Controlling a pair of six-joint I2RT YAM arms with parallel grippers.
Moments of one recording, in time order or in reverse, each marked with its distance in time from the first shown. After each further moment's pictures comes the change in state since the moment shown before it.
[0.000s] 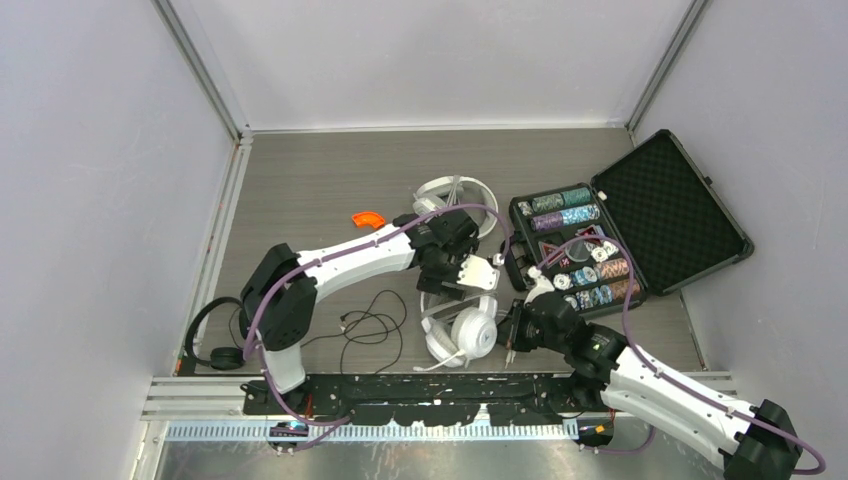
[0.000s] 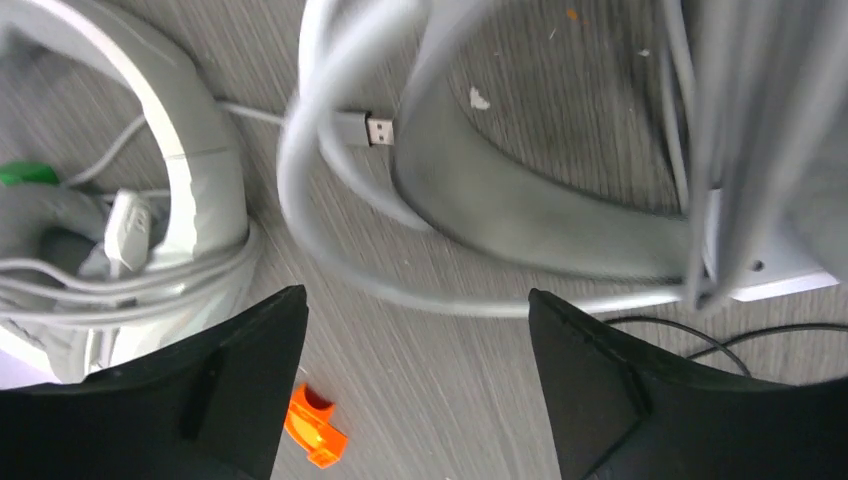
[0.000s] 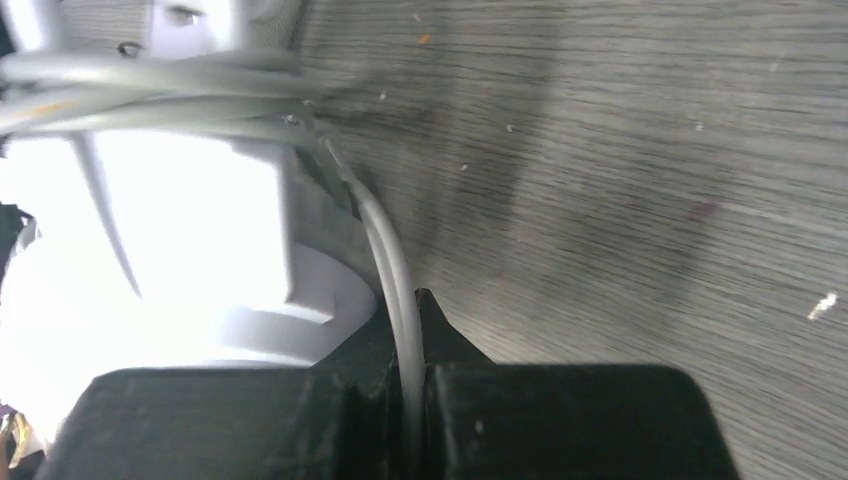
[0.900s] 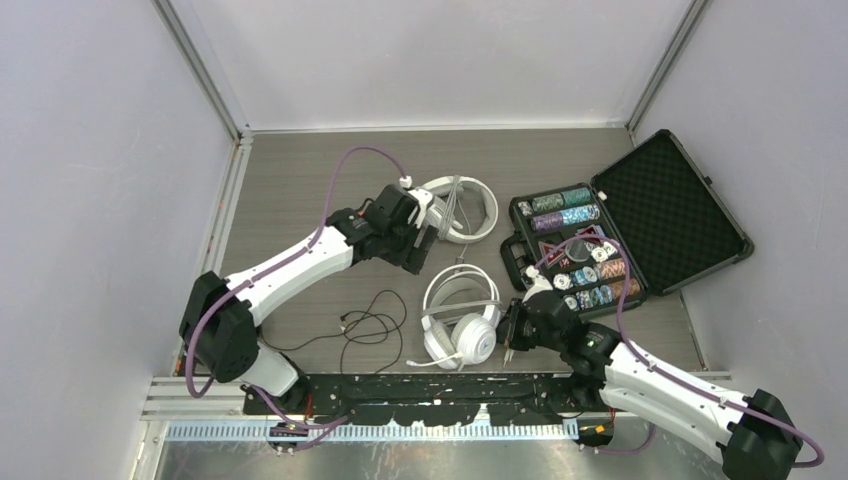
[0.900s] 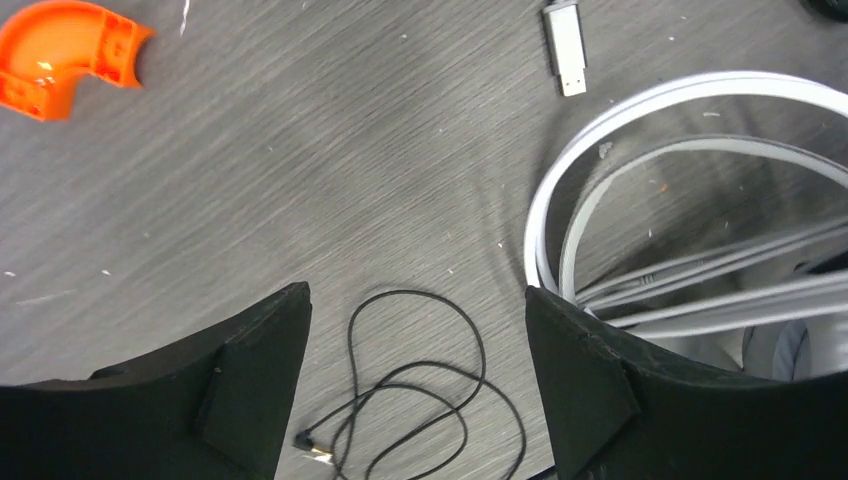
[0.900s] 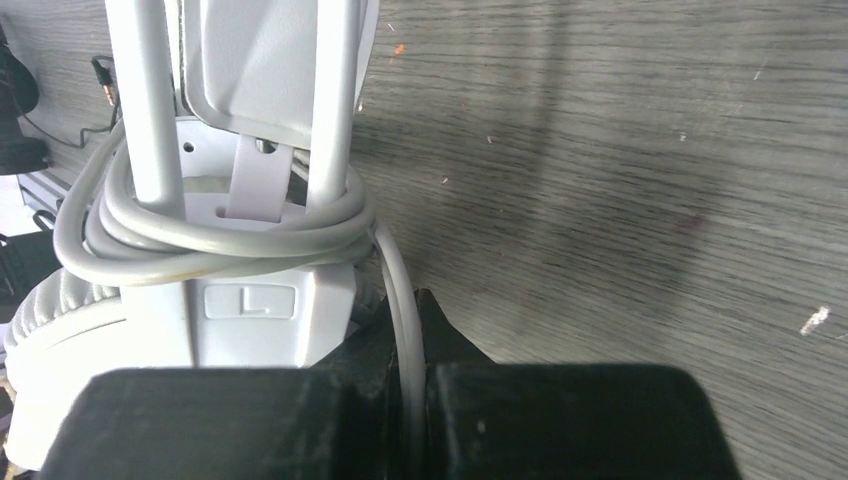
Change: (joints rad) left arm 0.177 -0.311 -0.193 0.071 -0.140 -1.122; right arm -0.002 0.079 -0.010 0.051 0.026 0.011
